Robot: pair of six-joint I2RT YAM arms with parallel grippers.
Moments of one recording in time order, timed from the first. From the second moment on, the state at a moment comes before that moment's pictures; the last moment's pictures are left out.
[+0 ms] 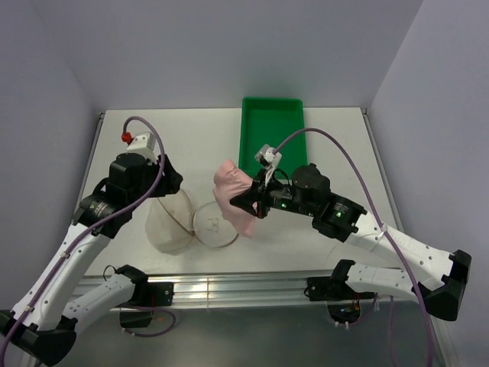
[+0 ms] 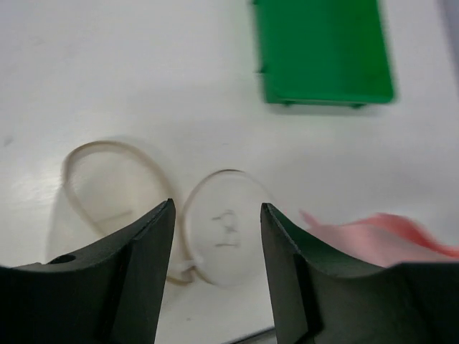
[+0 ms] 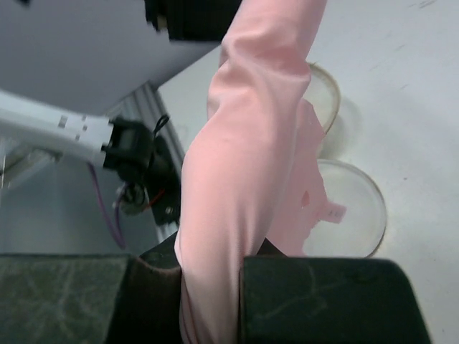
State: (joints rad) left arm -0.49 0.88 1.07 -0.66 -0.06 -0.45; right arm 0.92 0.98 0.94 -0.16 -0.30 0.31
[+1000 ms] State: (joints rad) left arm -0.27 1.10 0.80 -0.55 -0.20 -0.59; right arm 0.92 1.17 0.89 0.37 -0.14 0.60
